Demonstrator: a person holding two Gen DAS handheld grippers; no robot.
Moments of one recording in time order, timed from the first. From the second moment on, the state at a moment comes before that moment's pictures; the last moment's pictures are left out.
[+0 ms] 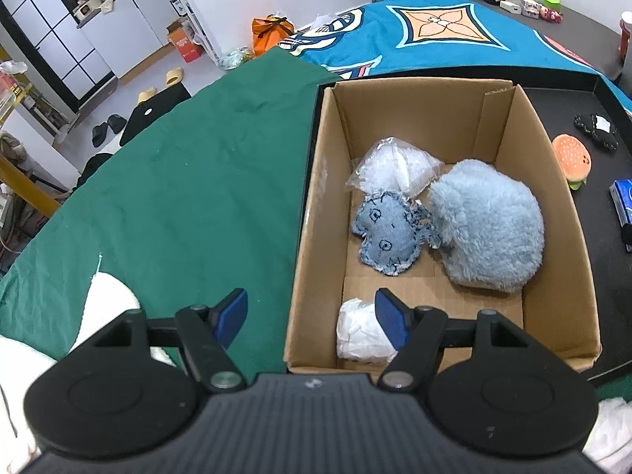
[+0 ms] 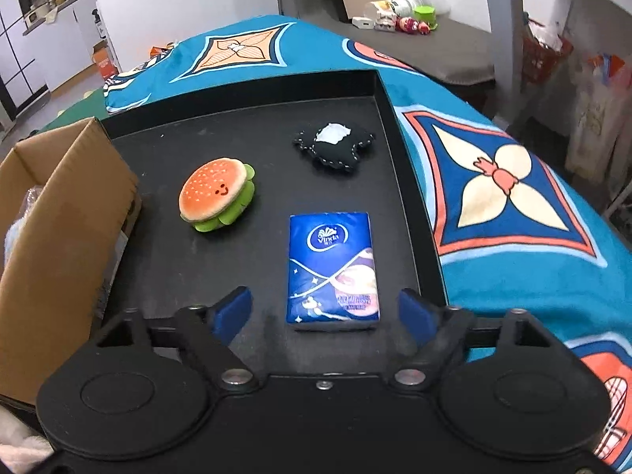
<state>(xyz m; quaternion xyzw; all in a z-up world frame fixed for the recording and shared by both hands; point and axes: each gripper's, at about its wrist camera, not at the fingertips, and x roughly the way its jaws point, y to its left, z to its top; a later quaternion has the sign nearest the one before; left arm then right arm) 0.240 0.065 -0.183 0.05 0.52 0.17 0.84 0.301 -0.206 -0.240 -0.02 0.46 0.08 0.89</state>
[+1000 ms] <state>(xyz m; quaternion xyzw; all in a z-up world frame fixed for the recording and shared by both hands) 0.225 0.066 -0.164 0.04 0.48 0.15 0.86 0.285 -0.209 -0.206 -0.01 0.44 0.07 0.89</state>
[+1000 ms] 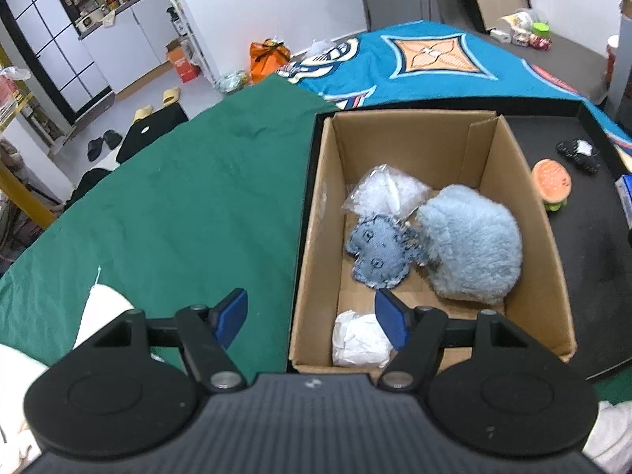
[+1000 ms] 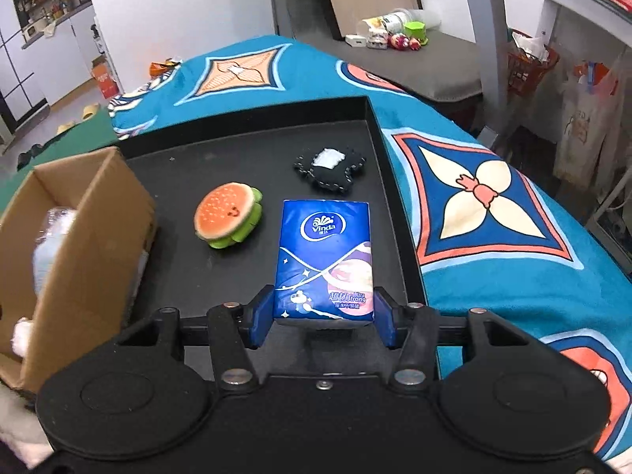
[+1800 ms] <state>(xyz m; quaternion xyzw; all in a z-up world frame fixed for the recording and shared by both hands) 0.210 0.097 -0.162 -0.04 0.47 0.12 0.87 0.246 -0.145 -0.132 0.00 0.39 0.15 0.91</state>
